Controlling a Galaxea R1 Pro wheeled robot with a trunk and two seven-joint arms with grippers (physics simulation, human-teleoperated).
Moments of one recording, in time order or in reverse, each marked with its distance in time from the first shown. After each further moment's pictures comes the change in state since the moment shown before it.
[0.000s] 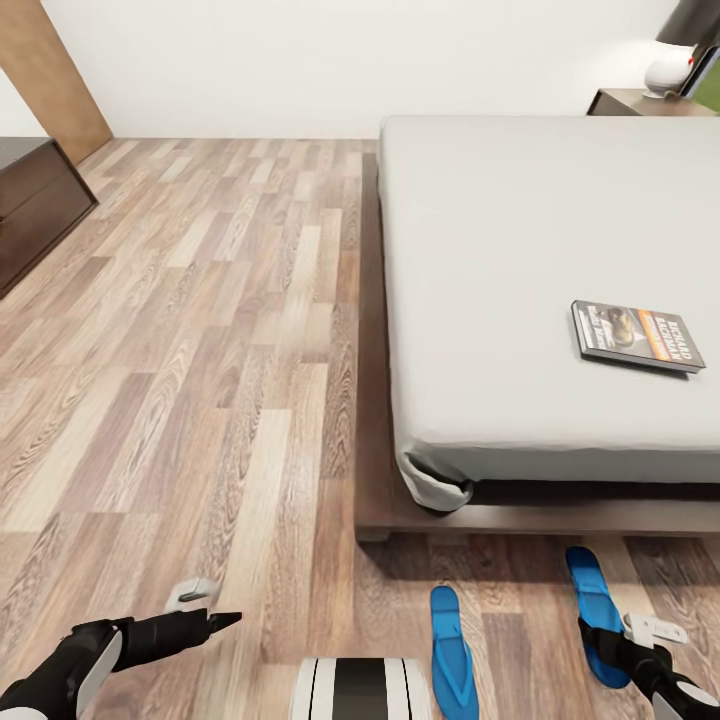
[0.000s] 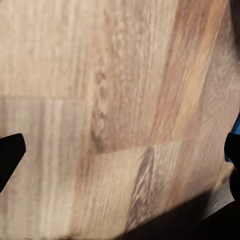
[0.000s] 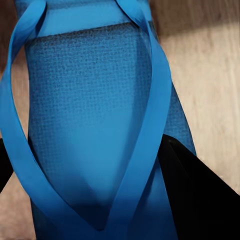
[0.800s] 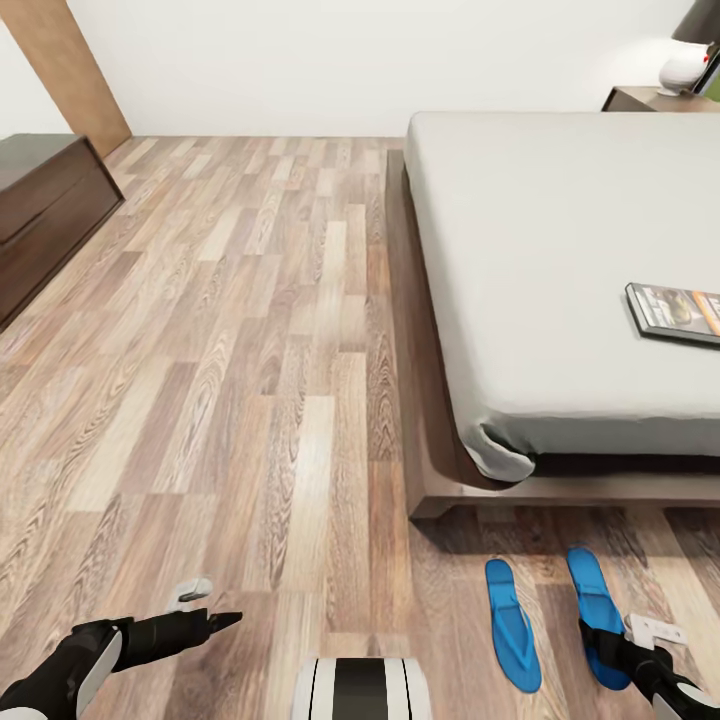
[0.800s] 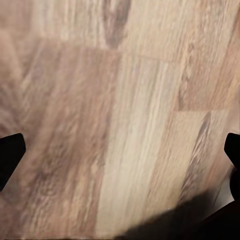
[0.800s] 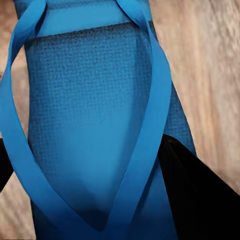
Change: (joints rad) left arm 0.000 0.000 0.000 0.000 0.000 0.000 0.000; right arm 0.000 0.001 0.000 0.006 0.000 -0.004 0.000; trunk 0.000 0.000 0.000
